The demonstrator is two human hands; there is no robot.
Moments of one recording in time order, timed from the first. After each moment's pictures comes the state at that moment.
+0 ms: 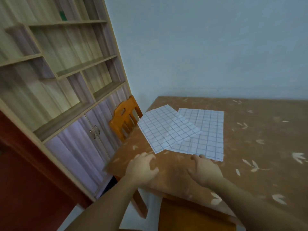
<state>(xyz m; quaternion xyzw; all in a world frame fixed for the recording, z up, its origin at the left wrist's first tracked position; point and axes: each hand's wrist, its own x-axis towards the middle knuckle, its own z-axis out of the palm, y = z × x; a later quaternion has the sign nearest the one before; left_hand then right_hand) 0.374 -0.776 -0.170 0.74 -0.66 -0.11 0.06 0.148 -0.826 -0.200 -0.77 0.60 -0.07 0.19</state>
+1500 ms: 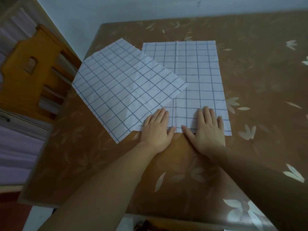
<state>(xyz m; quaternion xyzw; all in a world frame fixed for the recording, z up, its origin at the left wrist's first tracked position) 0.322 -1.041 -0.397 0.59 -0.79 -0.14 0.04 0.142 -1.020 -0.399 -0.67 0.73 -0.05 0.10</state>
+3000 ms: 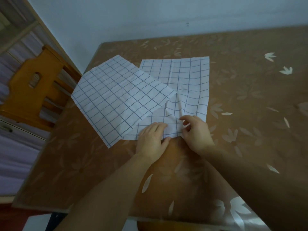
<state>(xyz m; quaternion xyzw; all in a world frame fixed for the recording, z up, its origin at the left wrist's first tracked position) 0.301 -1.011 -0.388 0.58 -0.79 -0.10 0.17 0.125 -1.016 -0.364 -0.64 0.66 -0.29 0.27</state>
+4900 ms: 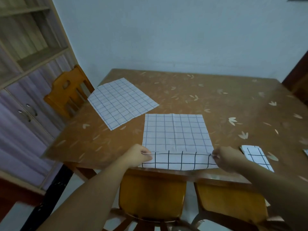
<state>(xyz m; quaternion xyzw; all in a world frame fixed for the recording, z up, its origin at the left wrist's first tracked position) 0.289 -0.817 -0.273 0.60 -0.63 -0.47 0.13 -0.048 -0.801 -0.246 -0.69 0.70 0.09 0.16</state>
